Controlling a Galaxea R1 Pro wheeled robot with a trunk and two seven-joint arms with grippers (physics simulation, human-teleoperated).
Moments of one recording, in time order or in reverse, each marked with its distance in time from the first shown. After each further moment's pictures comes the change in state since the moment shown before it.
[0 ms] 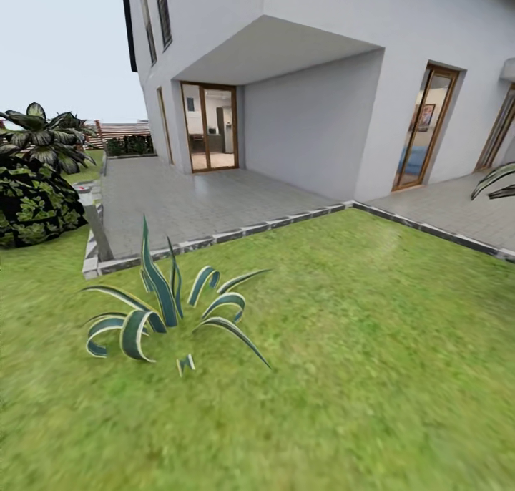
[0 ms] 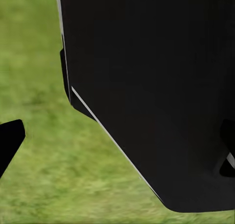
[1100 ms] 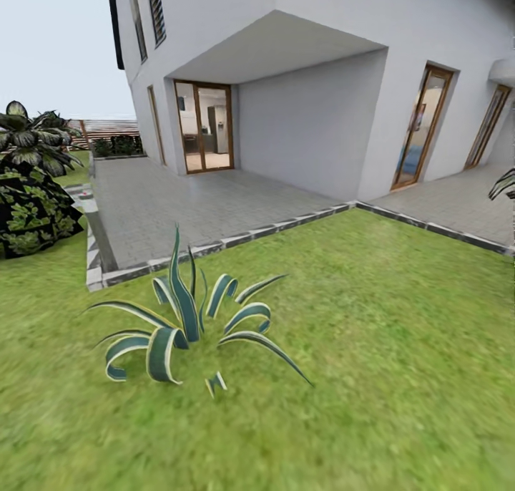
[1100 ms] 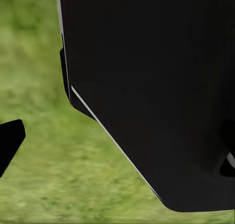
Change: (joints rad) left arm 0.000 0.000 0.000 0.000 0.000 0.000 0.000; right arm 0.000 -0.002 0.001 0.000 0.000 -0.002 0.000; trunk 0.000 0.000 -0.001
